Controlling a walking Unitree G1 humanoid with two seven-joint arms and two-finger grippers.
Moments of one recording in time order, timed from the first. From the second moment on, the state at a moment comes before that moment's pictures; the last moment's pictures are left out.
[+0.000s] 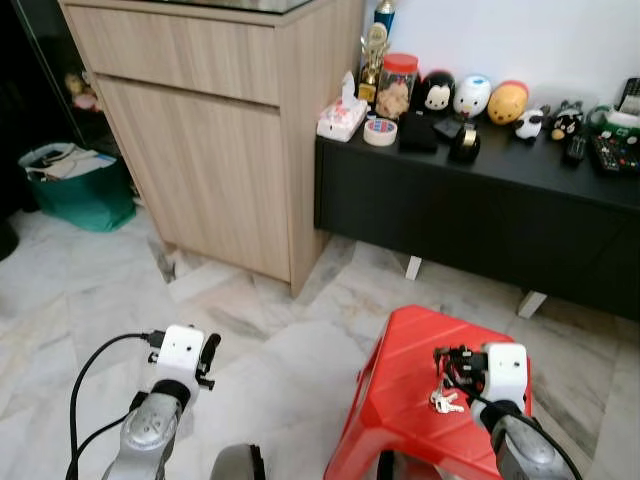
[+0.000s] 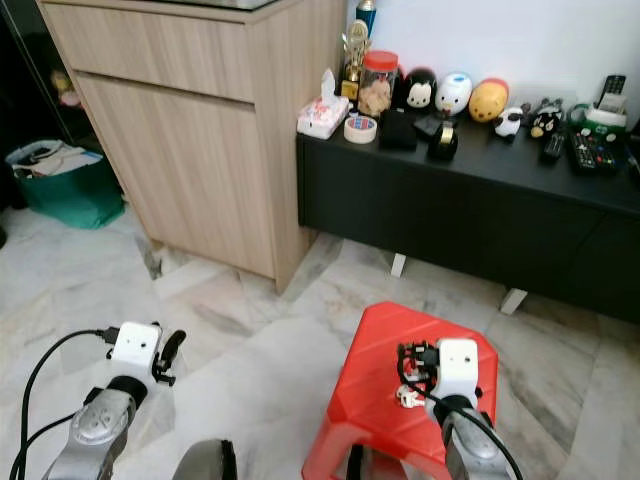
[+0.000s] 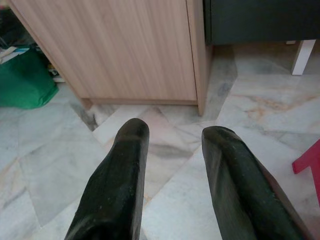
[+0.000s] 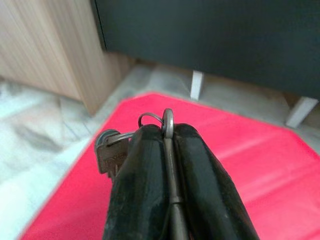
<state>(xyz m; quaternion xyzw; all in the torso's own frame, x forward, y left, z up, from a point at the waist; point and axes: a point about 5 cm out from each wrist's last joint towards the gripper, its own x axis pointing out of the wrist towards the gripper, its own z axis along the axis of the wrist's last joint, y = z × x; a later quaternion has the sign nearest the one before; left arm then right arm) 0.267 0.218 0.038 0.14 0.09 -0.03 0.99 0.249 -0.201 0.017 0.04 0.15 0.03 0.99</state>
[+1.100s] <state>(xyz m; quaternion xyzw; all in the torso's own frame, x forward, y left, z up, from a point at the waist) 0.266 0.225 0.025 0.14 0.10 -0.01 0.99 0.280 -0.199 0.068 0.21 0.08 -0.11 0.97</state>
